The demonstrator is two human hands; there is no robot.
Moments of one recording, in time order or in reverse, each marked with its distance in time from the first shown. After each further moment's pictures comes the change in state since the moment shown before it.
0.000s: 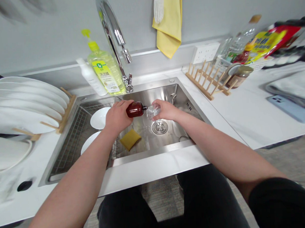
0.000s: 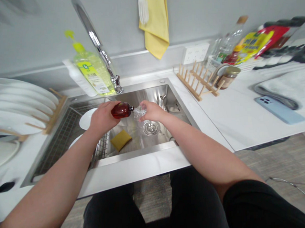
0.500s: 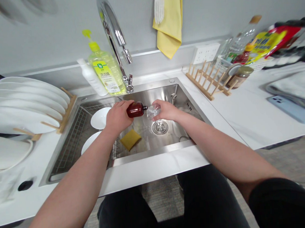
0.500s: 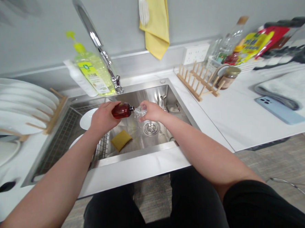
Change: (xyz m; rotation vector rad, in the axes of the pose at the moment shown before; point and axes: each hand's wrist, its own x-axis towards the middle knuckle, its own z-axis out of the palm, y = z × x) left_hand 0.000 -0.003 0.002 -0.003 -0.001 0.003; right_hand 0.000 0.001 0.000 -0.001 0.002 -0.007
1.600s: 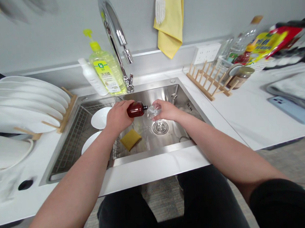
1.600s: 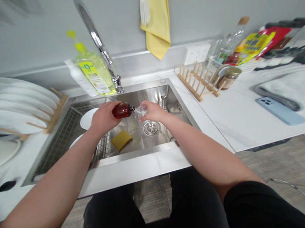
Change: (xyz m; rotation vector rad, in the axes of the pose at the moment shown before) left_hand 0.000 0.000 -0.001 -0.007 0.004 -0.001; right_hand 0.001 0.003 0.000 0.032 -0.013 0.001
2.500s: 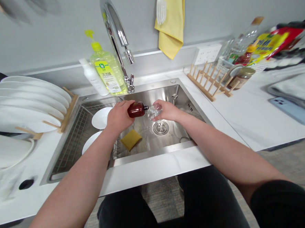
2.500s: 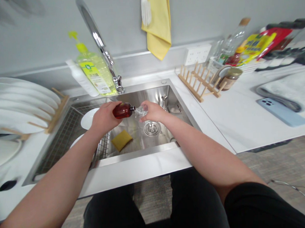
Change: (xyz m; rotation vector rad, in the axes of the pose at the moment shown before) left_hand 0.000 -0.002 0.002 0.017 0.002 0.014; right_hand 0.000 0.000 0.001 0.022 0.016 0.001
